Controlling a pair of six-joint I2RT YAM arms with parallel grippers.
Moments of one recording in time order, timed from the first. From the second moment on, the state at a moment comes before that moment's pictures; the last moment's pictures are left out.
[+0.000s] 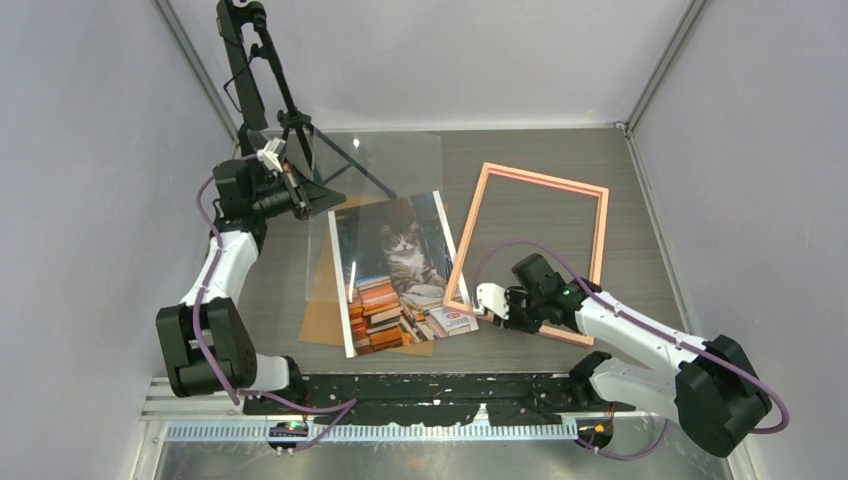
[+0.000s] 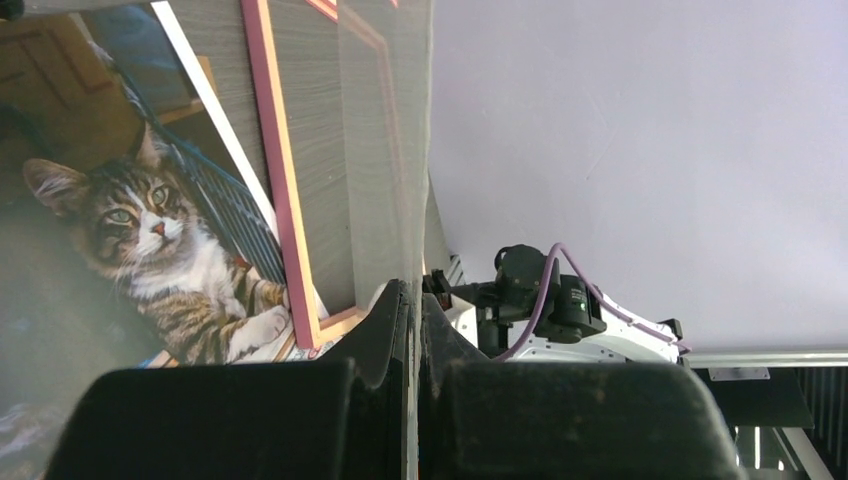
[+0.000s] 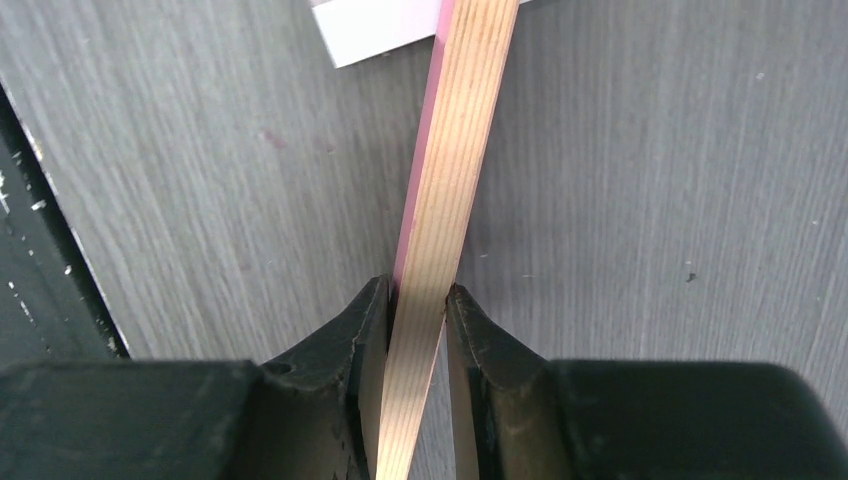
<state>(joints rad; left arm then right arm) 0.17 1.37 0.93 0.10 1.17 -0.86 0.61 1.07 0.50 -0.54 -0.27 -0.81</state>
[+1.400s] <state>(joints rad) 0.01 1.58 0.91 0.59 1.12 -1.19 0.75 0.77 0.43 -0.54 -0.08 -0.72</state>
